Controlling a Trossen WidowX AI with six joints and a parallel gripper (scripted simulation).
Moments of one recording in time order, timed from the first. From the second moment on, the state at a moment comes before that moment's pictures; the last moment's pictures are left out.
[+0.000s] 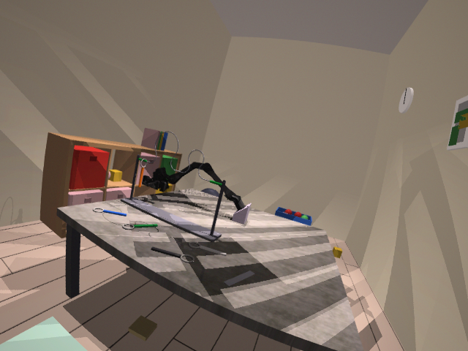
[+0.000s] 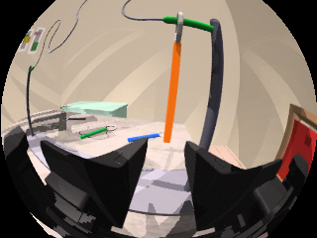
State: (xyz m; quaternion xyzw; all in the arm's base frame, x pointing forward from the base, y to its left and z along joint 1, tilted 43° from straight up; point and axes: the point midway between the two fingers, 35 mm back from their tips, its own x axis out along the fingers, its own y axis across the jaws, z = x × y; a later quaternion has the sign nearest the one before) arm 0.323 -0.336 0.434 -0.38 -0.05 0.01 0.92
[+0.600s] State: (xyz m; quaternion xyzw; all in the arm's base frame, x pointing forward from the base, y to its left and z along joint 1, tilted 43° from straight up) arm 0.340 -0.335 0.444 -0.38 -0.05 0.00 0.92
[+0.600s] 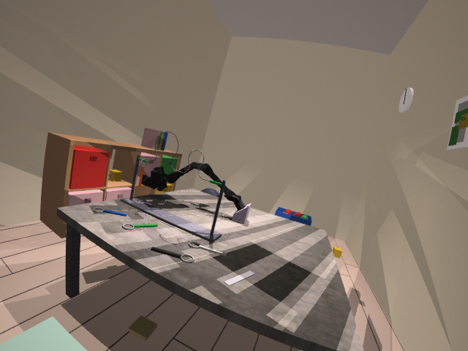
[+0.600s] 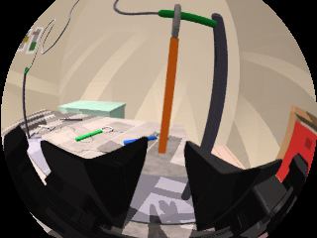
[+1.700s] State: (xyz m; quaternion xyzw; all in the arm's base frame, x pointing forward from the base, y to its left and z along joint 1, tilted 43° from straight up) arm 0.391 -0.332 0.448 -0.38 -0.05 0.00 0.92
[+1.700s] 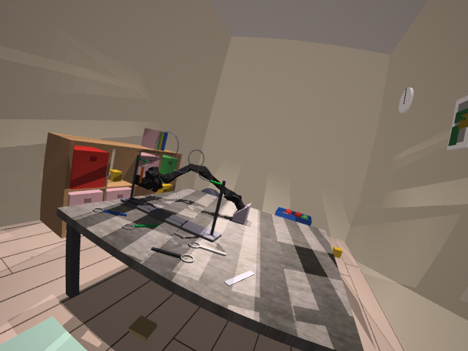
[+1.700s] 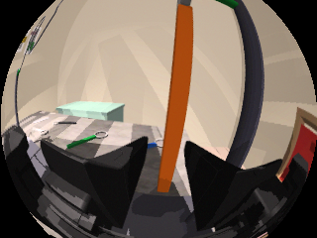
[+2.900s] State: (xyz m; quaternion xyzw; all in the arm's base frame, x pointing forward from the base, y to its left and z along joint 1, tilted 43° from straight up) arm 0.395 -0.331 0.448 -0.38 -0.05 0.00 0.92
